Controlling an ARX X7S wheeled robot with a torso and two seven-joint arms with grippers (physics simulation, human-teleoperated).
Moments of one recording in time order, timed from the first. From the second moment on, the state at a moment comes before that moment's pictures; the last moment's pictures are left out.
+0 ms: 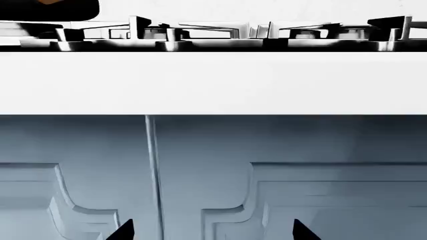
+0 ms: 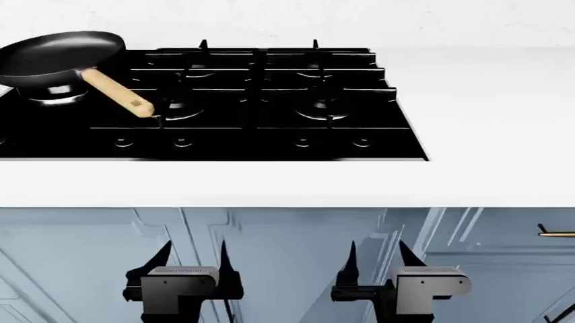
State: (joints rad) left arm 0.00 0.00 0.00 0.00 0.00 0.00 0.00; right arm 0.00 0.00 0.00 0.00 0.00 0.00 0.00
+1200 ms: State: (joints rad) left arm -0.01 -0.09 0.10 -0.01 -0.07 0.00 -0.14; right arm -0.01 0.10 -0.12 -0.02 0.05 -0.03 0.13
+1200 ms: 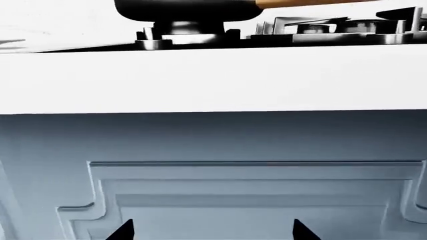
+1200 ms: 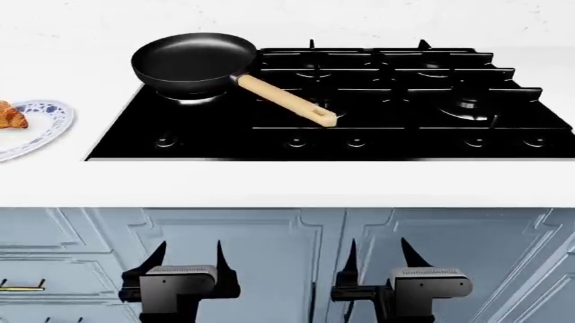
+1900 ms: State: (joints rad) left arm -0.01 -0.13 0.14 0.00 -0.10 0.00 -0.17; right arm 0.00 0.13 -0.16 -0.02 0.08 -0.04 0.16
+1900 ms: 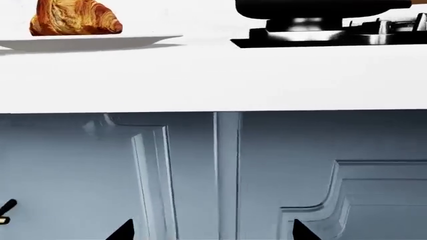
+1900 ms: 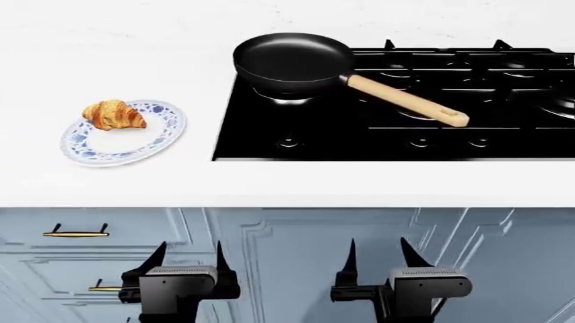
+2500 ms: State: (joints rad) left arm -0.01 -0.15 0.17 0.00 -0.12 0.01 -0.20; right arm 0.00 0.15 -0.18 -0.02 0.09 -0.04 0.19
